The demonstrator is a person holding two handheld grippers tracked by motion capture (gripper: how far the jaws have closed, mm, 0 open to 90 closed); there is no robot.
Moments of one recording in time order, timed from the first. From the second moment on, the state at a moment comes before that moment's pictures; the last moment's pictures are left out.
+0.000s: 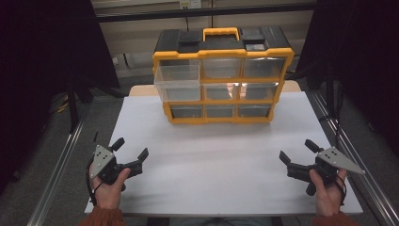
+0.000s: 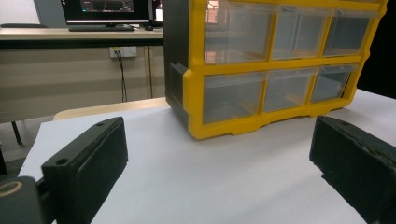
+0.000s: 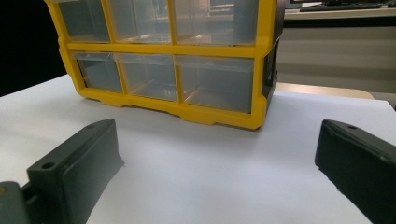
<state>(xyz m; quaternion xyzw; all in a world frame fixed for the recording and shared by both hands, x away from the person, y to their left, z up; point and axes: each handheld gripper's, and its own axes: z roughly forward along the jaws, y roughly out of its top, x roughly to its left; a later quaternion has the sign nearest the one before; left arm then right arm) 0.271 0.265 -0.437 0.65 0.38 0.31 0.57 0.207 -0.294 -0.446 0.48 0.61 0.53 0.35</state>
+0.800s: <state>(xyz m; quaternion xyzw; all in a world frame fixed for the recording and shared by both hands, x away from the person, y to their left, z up) 0.266 0.248 -0.416 0.66 0.36 0.29 0.59 0.207 -0.292 -0.447 0.47 0.62 0.54 0.33</state>
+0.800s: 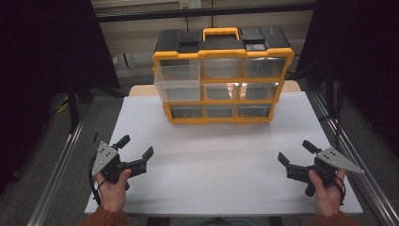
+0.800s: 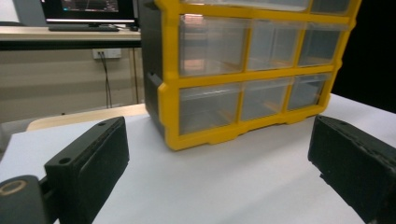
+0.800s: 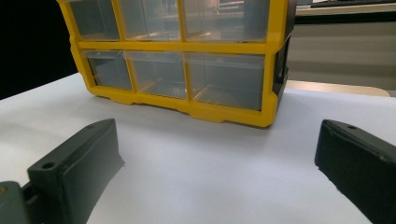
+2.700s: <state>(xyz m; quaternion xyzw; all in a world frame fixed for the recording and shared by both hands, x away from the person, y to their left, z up) 0.302 0.174 -0.340 0.69 0.24 0.25 0.64 0.206 -0.288 -0.447 0.46 0.62 0.54 0.33</state>
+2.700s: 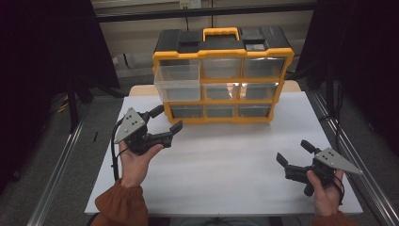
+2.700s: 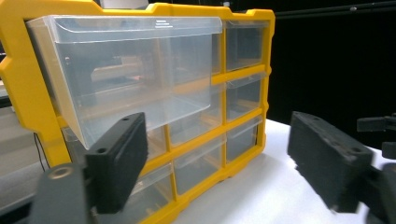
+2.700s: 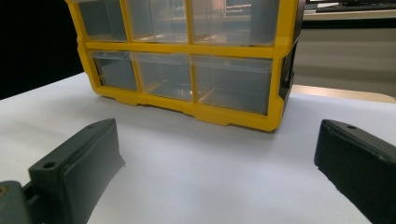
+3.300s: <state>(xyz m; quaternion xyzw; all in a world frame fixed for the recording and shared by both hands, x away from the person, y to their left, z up) 0.301 0.171 -0.336 0.70 0.22 0.22 0.64 0.201 -0.290 -0.447 0.46 0.62 0.54 0.34</state>
